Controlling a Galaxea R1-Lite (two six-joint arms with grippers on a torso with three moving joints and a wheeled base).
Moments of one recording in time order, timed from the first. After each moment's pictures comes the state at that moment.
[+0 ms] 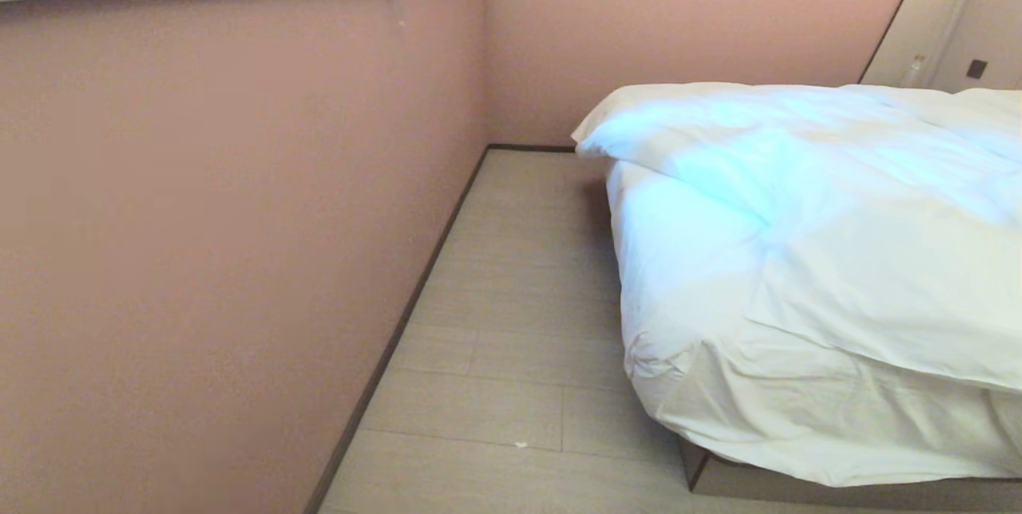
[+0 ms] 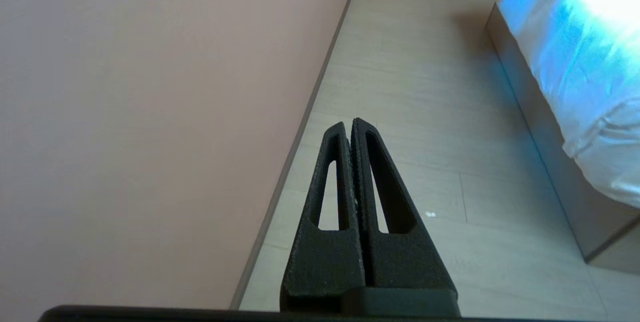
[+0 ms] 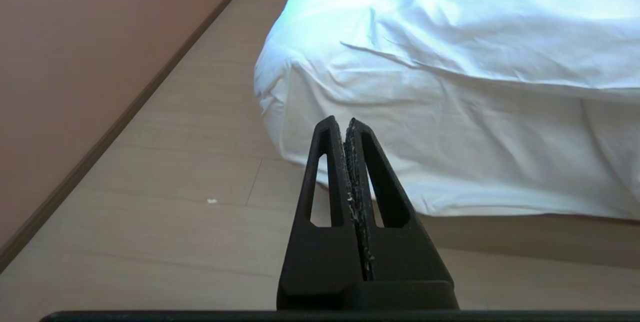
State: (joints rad) left arm -0.01 0.00 0.00 -0.01 0.03 -0.08; right arm 0.01 0.00 0.00 0.00 0.01 0.00
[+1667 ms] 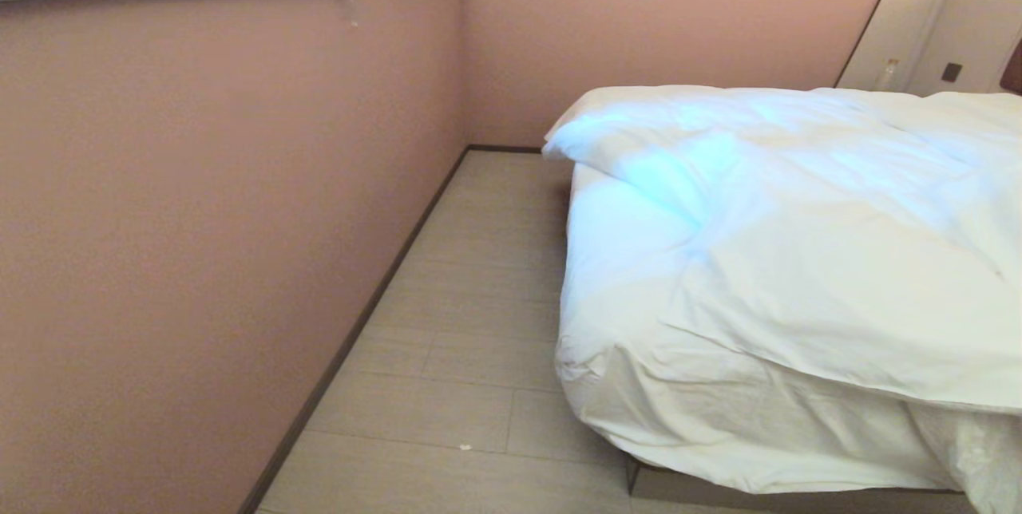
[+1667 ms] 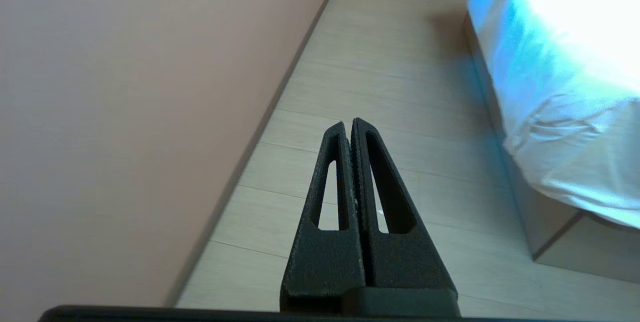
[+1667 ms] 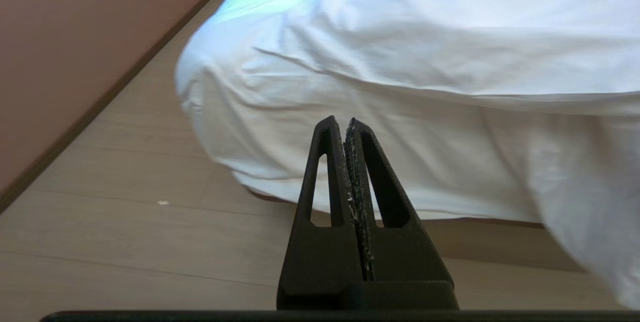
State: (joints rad) left arm -0.01 0.00 0.00 -0.01 0.03 -0.08; right arm 0.01 0.00 0.00 0.00 0.01 0.00
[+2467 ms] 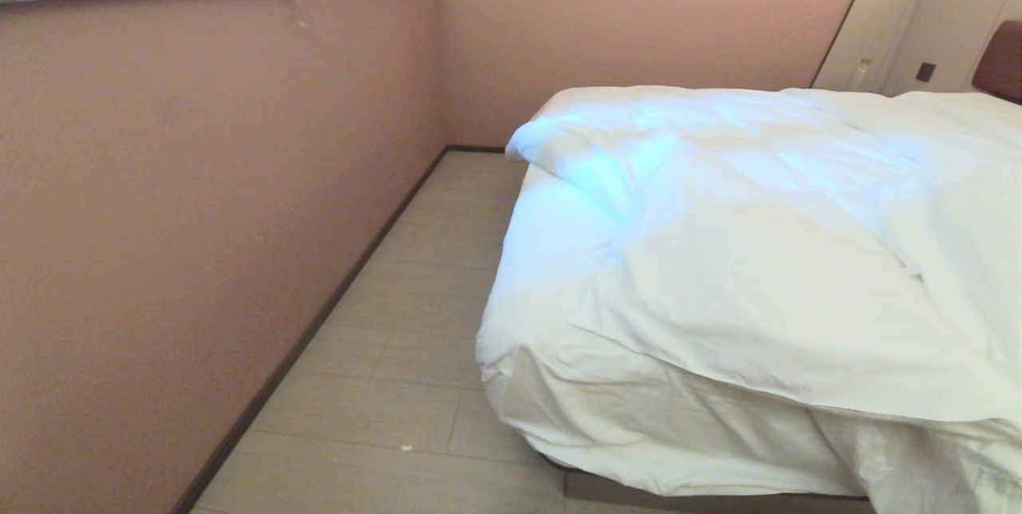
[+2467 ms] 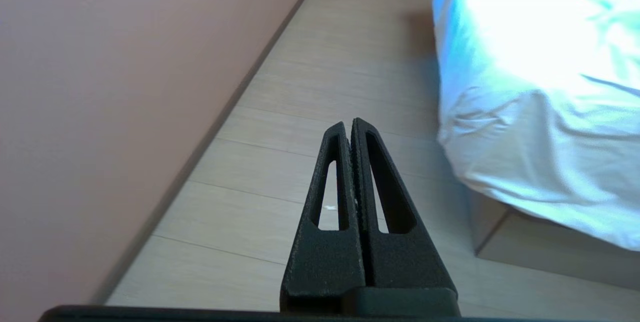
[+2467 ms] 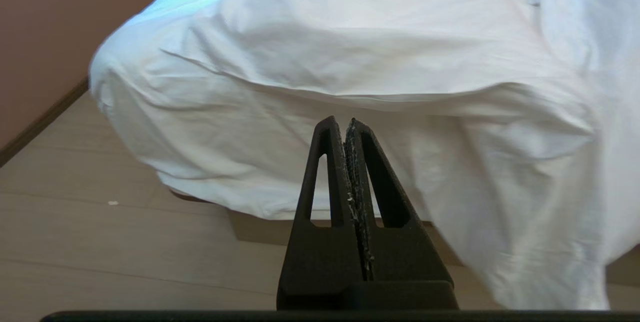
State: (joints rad) left arm -0.01 0.00 0.00 -0.01 0.03 -0.08; right arm 0.01 0.00 0.00 0.00 0.01 0.00
